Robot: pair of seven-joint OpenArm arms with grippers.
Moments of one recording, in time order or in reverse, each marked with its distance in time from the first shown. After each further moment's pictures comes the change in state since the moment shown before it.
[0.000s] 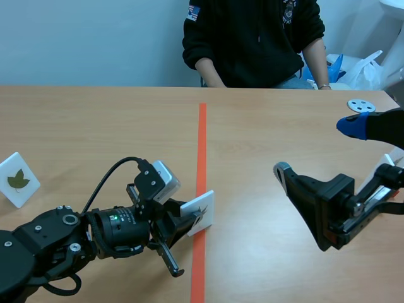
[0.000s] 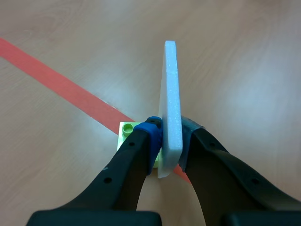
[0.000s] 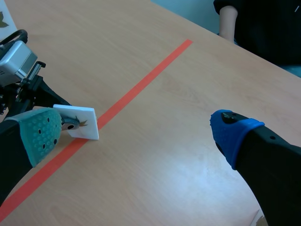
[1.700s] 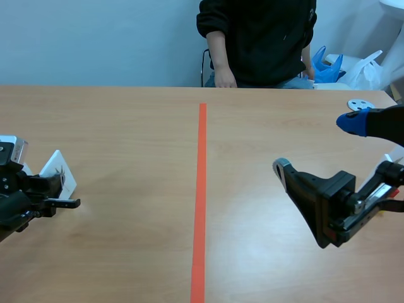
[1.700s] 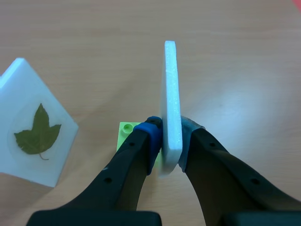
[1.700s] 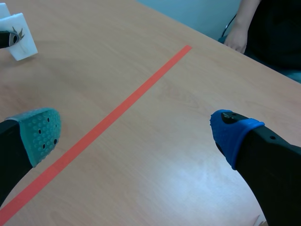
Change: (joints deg) left arm 11.6 -0.7 -37.0 3.9 -11.8 17.6 7.6; right arm 0.0 0.0 0.0 0.0 0.0 0.0 1.4
